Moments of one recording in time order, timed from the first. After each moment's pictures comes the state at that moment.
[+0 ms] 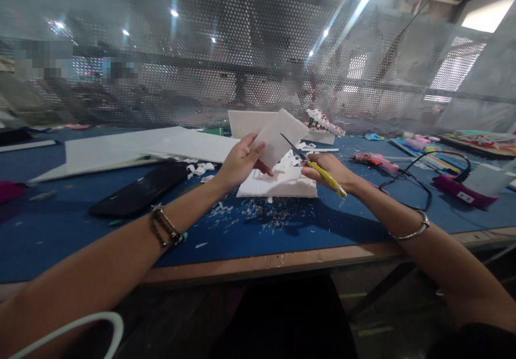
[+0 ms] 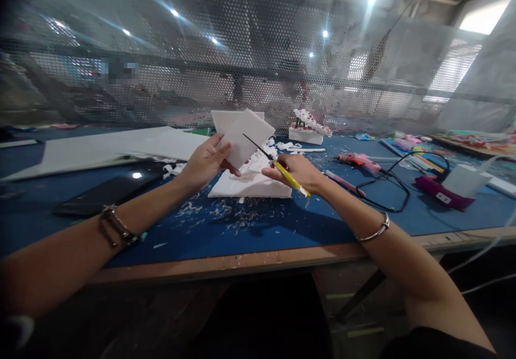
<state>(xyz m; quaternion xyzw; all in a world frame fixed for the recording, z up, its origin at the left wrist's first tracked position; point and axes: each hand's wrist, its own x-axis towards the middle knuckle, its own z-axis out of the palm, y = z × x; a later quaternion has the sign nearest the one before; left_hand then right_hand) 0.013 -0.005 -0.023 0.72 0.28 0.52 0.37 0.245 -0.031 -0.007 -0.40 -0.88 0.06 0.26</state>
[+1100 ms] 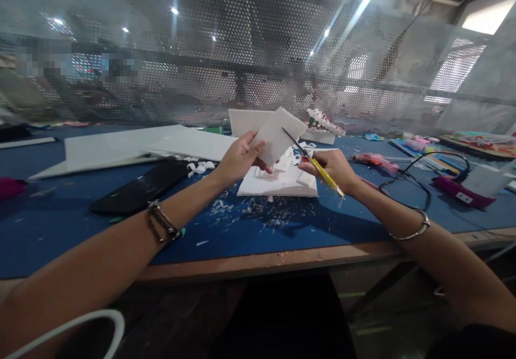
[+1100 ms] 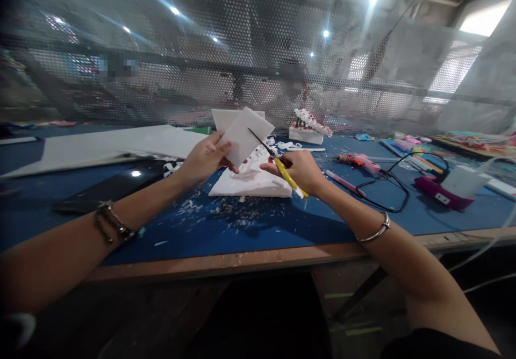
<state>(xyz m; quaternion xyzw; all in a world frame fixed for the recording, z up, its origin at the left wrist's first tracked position) 0.008 0.000 -0.022 0.73 0.28 0.52 0.36 0.239 -0.039 -0.008 -0.44 -0.83 0.01 0.35</state>
